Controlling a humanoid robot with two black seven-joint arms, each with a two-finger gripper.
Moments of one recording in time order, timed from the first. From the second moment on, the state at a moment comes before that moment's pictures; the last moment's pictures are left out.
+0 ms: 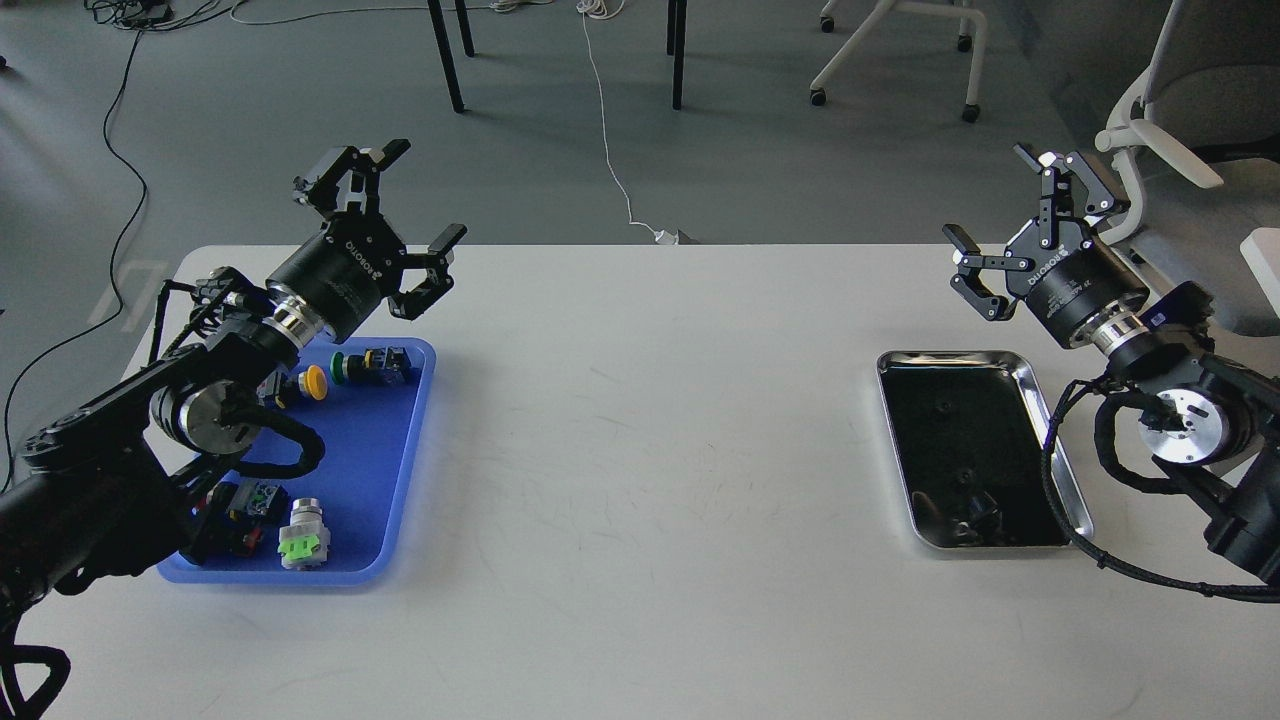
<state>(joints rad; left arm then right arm) -0.68 0.42 -0.66 -0.85 0.09 -0.49 -0.37 0.72 -0.53 0.48 0.76 0.04 0.49 0.42</state>
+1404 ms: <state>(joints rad) -0.68 0.39 -0.68 -0.83 0.24 -0.49 -0.49 1.25 -0.60 -0.16 0.82 -1.62 0.49 0.49</state>
